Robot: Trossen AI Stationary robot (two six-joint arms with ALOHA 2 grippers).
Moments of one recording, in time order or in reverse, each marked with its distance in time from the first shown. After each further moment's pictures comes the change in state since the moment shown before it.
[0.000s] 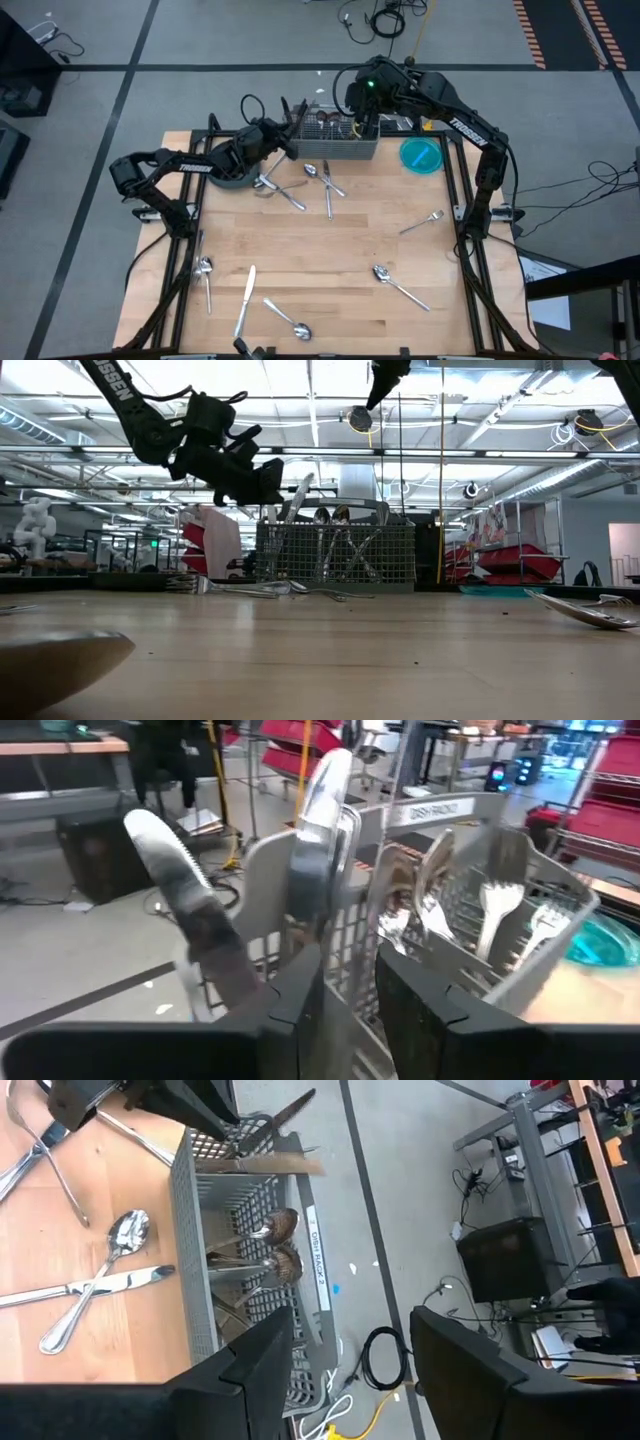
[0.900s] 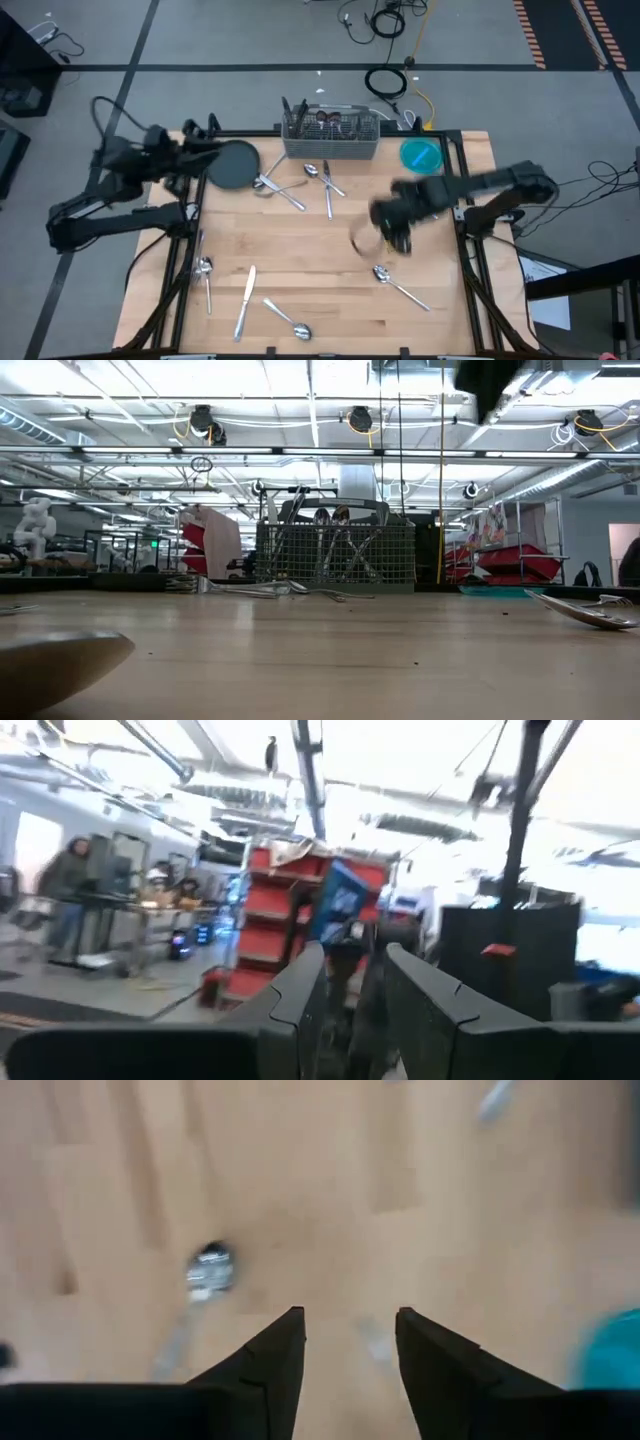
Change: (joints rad) left arm -0.190 -1.034 0.106 -0.582 0.567 -0.211; right arm 0.615 -0.336 -0.806 -0.107 -0.264 0.850
